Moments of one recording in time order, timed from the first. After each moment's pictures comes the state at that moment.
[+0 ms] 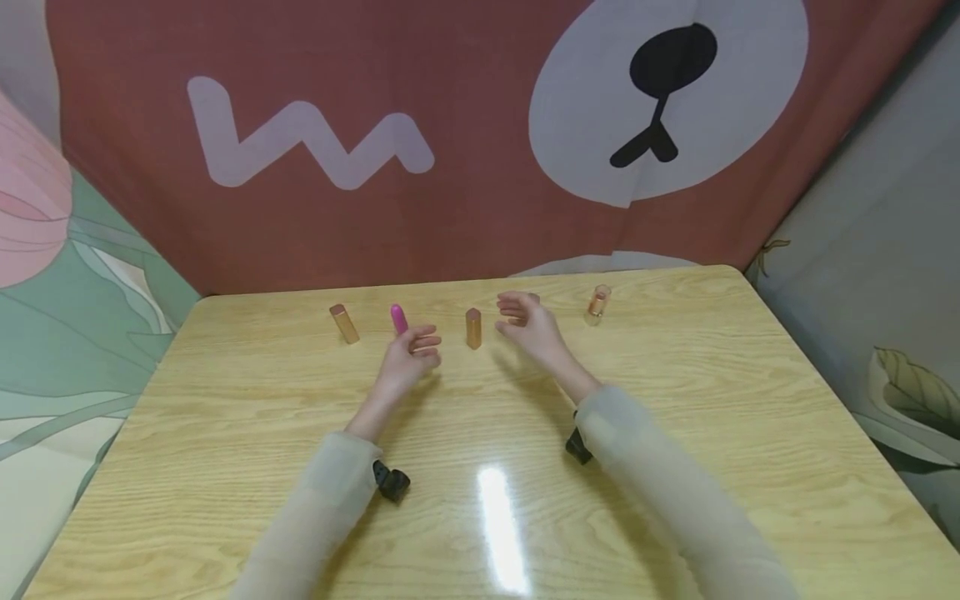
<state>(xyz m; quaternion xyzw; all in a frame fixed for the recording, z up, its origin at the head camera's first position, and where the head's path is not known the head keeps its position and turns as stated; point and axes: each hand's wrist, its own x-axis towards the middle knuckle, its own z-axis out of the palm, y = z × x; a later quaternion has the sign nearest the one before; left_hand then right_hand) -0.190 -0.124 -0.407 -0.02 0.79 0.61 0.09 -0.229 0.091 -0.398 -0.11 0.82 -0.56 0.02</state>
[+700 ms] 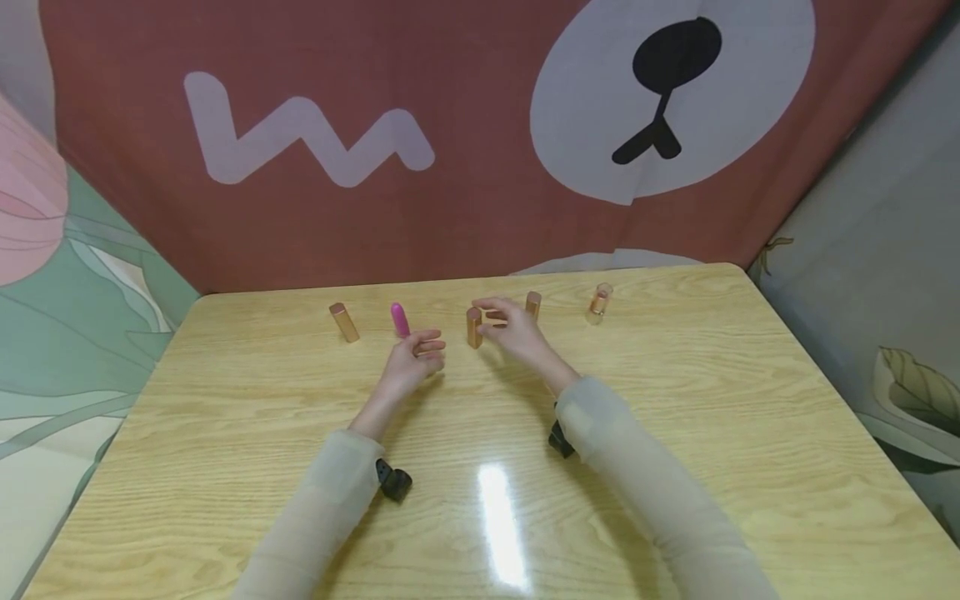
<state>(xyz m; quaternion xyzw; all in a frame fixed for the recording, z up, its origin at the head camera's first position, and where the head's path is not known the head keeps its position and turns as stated) -0.193 -0.122 -0.417 -0.03 0.78 0.62 0.11 -0.237 0.070 -0.406 -0.15 0.84 -0.52 0.06</state>
